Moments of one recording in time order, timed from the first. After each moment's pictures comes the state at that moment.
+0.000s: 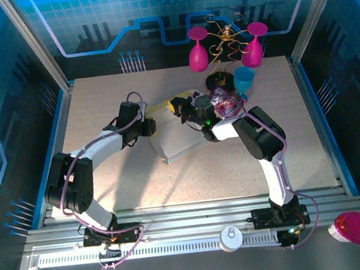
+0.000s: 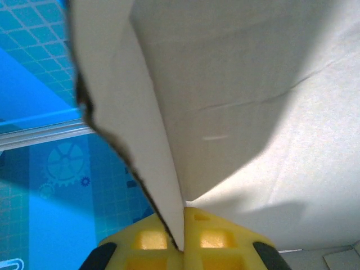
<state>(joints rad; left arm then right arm) -0.28 1.62 0.96 -0.17 0.06 -0.23 0.55 2.15 1.17 0.90 -0.24 1.69</state>
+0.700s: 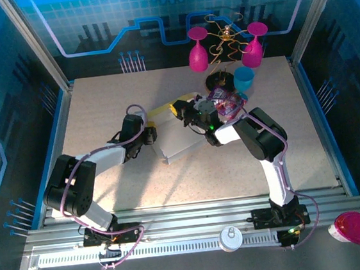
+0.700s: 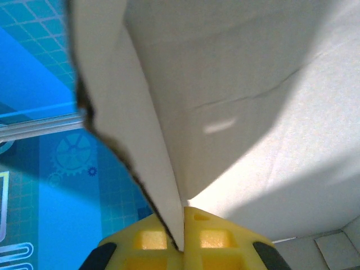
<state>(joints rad) -0.31 1.59 0.75 0.11 -0.03 -0.33 0.55 2.13 1.08 1.00 -0.26 1.70</state>
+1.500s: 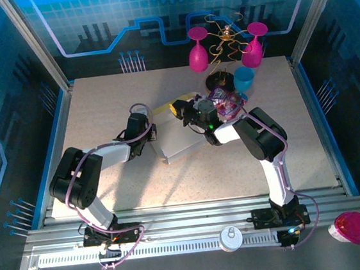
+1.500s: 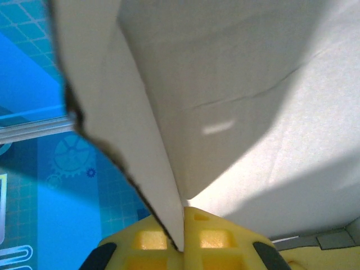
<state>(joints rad) -0.34 1.67 0.79 0.19 -0.15 -0.32 0.55 2.13 1.10 0.98 -0.26 1.70</state>
